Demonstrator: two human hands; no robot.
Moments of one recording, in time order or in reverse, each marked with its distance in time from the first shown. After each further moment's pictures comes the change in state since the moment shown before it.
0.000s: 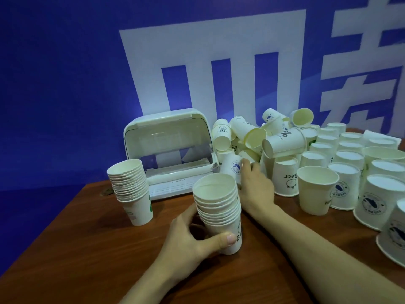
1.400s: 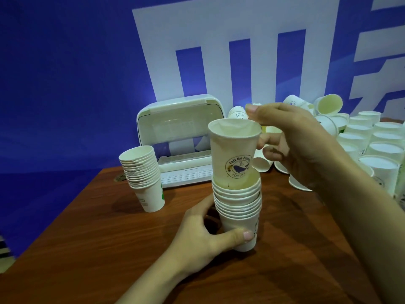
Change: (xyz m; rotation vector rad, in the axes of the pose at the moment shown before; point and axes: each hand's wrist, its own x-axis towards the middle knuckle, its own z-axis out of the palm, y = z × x) left_hand 0.001 0.001 0.001 -0.053 -0.065 0.022; right_hand -0.024 -0.036 -0.138 1.402 -0.237 0.034
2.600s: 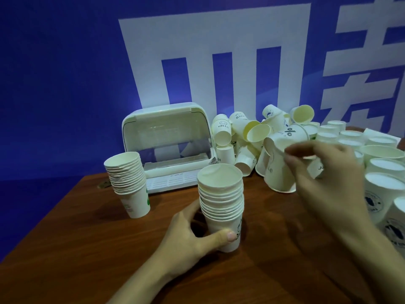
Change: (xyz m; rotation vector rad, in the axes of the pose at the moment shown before) left_hand -0.002 0.004 0.002 0.016 -0.037 0.003; right_hand -0.059 0.038 -0.064 -0.916 0.501 -0.522
